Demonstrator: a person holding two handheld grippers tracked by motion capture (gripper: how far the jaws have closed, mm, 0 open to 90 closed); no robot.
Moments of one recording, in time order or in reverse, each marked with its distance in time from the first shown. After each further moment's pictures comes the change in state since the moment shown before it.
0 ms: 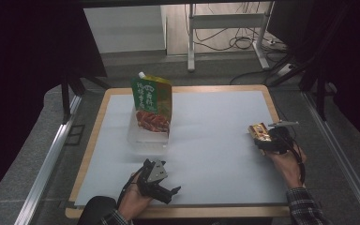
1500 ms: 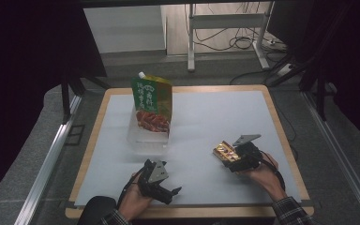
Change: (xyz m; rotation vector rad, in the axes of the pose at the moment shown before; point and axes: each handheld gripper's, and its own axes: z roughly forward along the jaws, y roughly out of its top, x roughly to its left) left arm -0.001 0.000 0.002 0.005 -0.006 0.007; right arm 0.103 -0.010 0.006 0.081 0.293 -0.323
